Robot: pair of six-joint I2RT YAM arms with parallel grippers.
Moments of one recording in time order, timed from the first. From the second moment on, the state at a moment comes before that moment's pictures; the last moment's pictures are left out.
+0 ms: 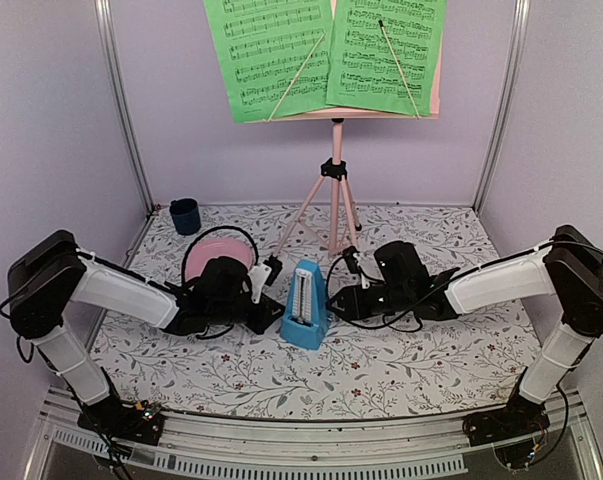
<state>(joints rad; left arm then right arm) -0.85 1.67 0.70 0.35 0.04 -0.22 0.83 1.68 0.83 0.23 -0.22 0.51</state>
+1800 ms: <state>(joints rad) -0.91 1.66 0.64 0.51 0.10 -0.30 0.90 1.57 0.91 0.18 -0.13 0.45</state>
